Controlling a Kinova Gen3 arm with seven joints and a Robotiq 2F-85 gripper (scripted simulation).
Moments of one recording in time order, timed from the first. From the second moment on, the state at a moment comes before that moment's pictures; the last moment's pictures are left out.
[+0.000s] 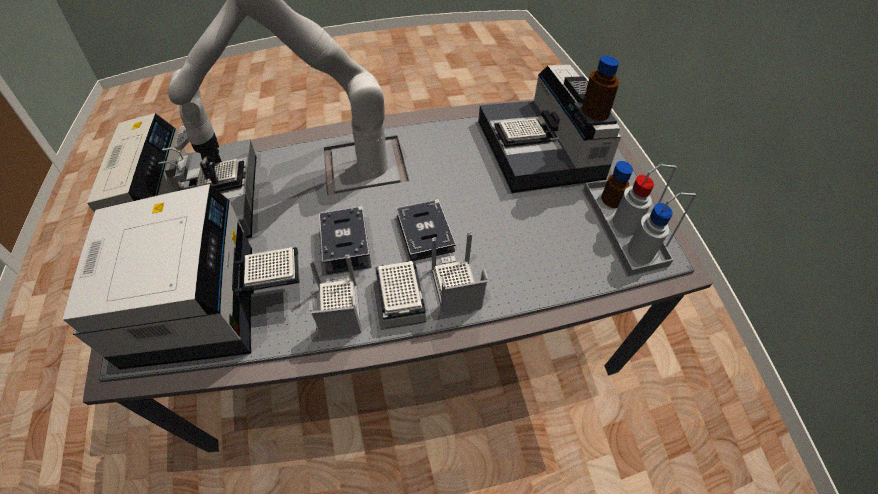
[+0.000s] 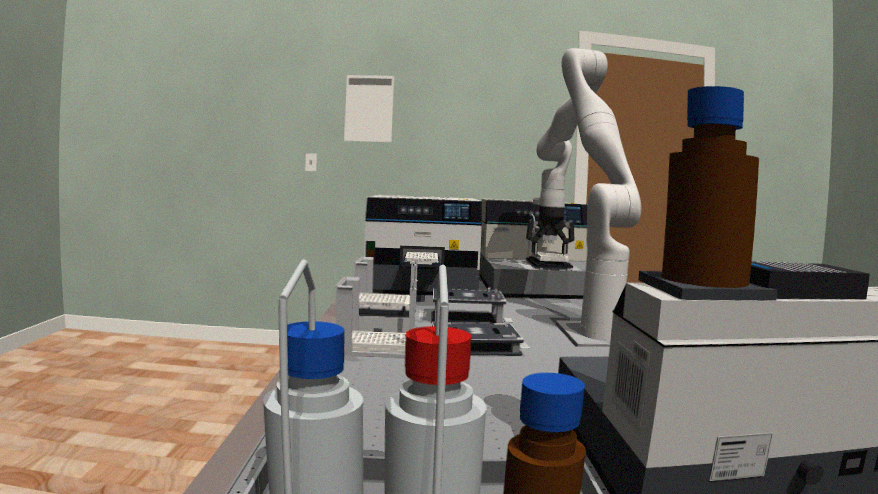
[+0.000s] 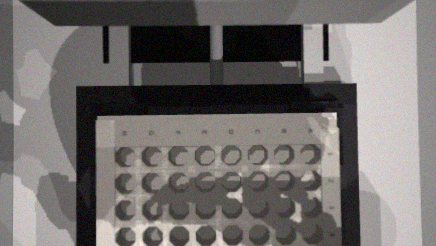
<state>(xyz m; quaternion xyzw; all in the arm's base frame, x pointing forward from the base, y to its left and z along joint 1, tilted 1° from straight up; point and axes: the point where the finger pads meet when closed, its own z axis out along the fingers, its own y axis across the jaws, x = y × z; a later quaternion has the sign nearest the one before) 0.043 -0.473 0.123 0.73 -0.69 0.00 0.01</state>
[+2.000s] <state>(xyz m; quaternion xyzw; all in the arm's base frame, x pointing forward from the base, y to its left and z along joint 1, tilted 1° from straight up) 0.043 -0.472 0.115 0.73 -0.69 -0.01 0.01</state>
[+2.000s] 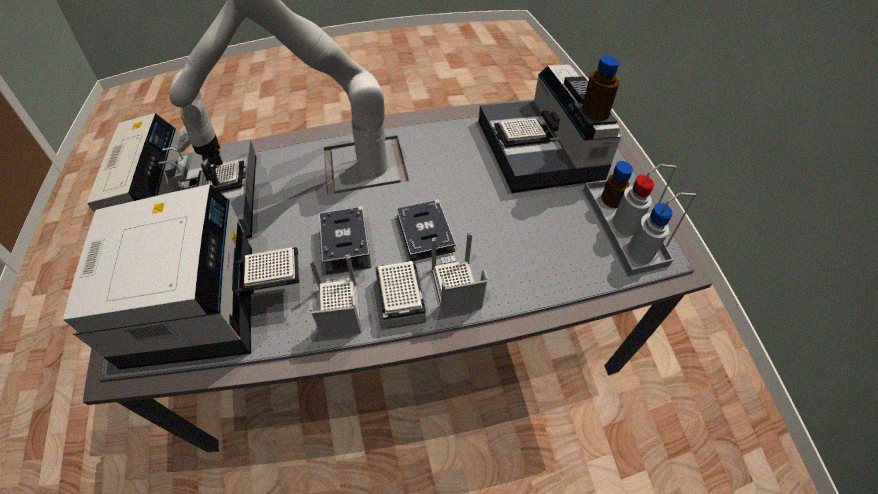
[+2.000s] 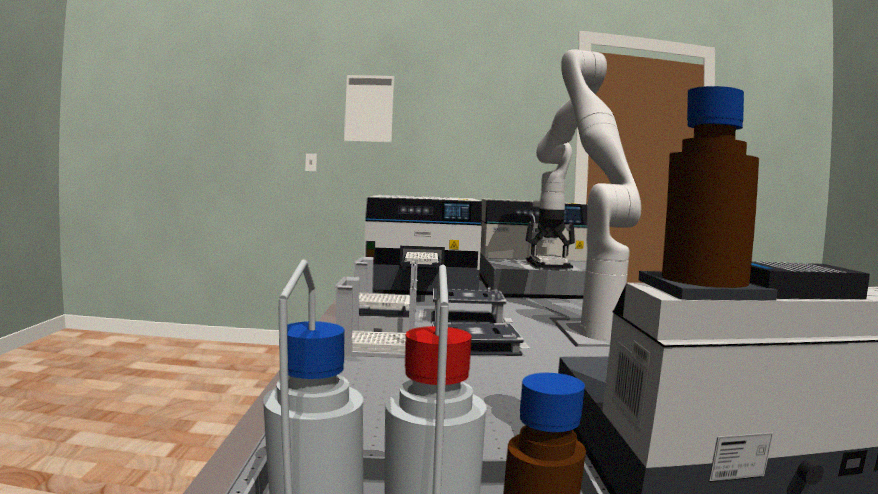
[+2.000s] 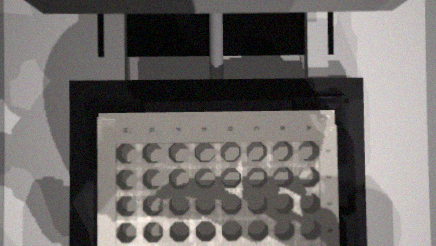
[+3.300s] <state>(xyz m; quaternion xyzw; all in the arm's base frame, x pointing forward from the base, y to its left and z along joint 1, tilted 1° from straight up) 0.043 -0.472 0.159 0.73 -0.69 -0.01 0.00</state>
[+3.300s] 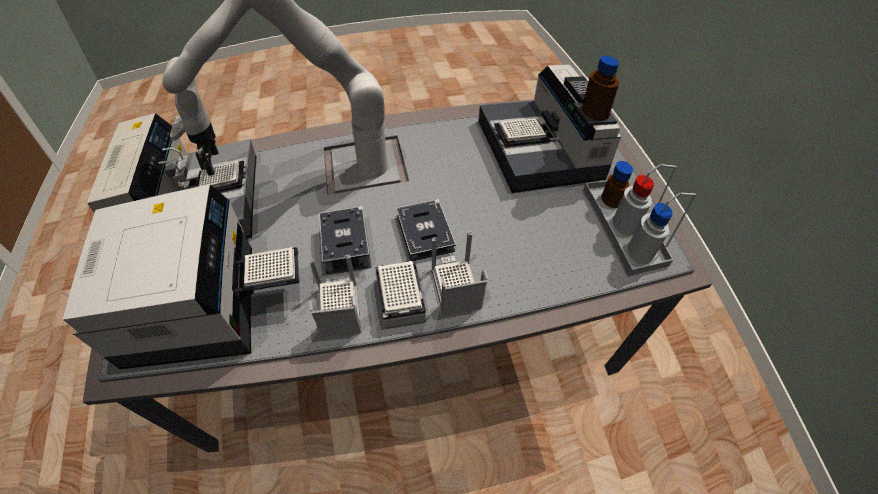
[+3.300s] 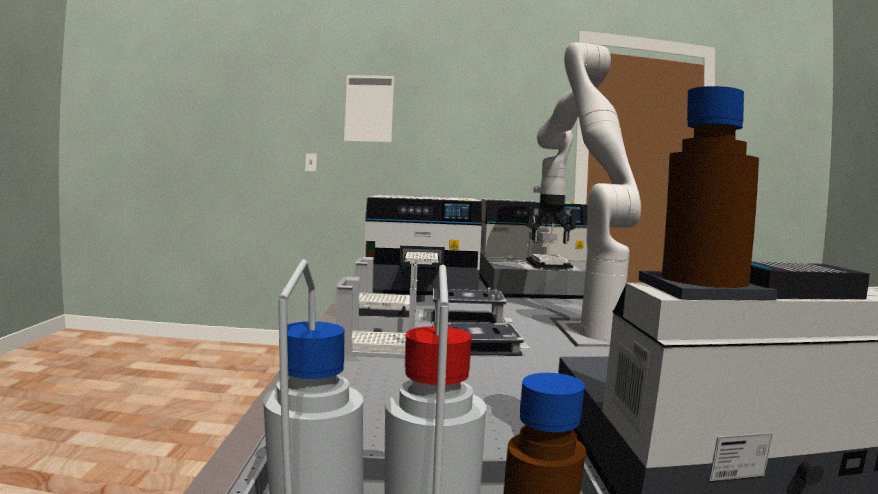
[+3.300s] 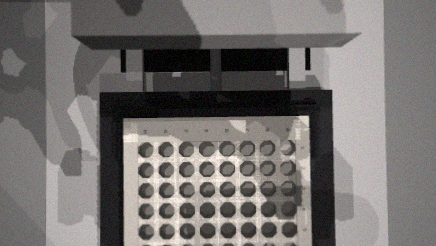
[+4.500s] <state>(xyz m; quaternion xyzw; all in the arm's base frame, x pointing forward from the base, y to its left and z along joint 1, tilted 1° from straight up) 0.044 -0.473 0.201 0.73 -0.69 -0.01 0.00</state>
